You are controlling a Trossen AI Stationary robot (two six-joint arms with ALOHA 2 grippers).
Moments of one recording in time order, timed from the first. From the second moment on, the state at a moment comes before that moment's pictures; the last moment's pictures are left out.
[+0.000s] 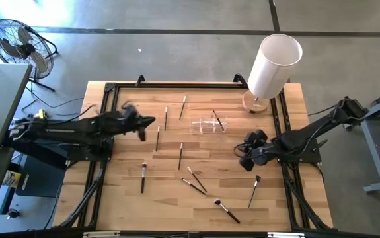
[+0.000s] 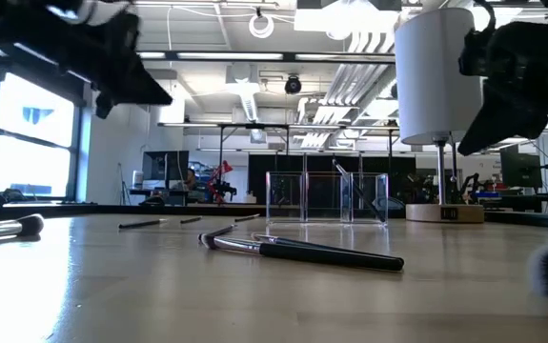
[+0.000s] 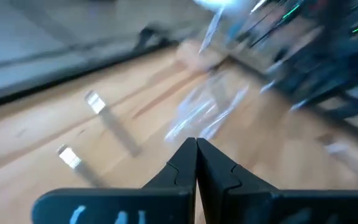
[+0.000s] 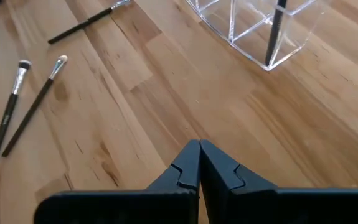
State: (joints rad) left arm 0.09 0.74 0.42 -0.04 -0.37 -0.48; right arm 0.41 0.95 0.49 -0.48 0.52 0.92
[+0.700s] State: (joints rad) left arm 0.40 1.57 0.96 -0.74 -0.11 -0.89; right arm 0.41 0.51 0.33 -0.48 0.46 0.85
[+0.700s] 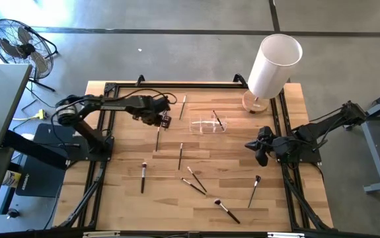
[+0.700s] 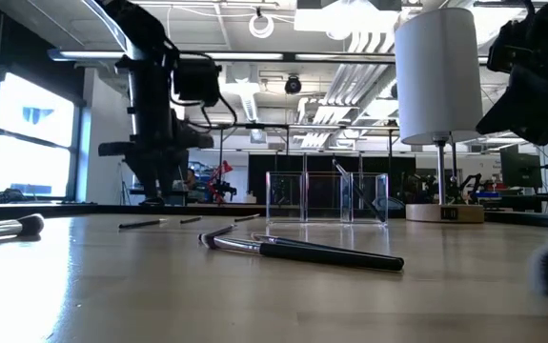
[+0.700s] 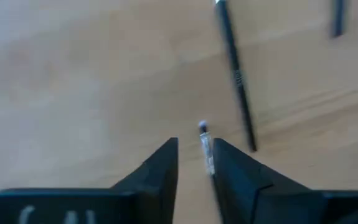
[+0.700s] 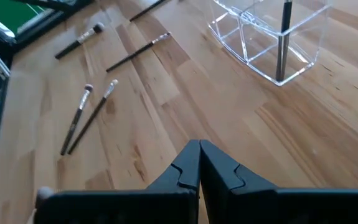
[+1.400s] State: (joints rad) left arm 0.41 1.64 0.96 -0.64 -0.12 -0.82; right arm 0.41 0.51 0.33 -0.45 0.51 0.90
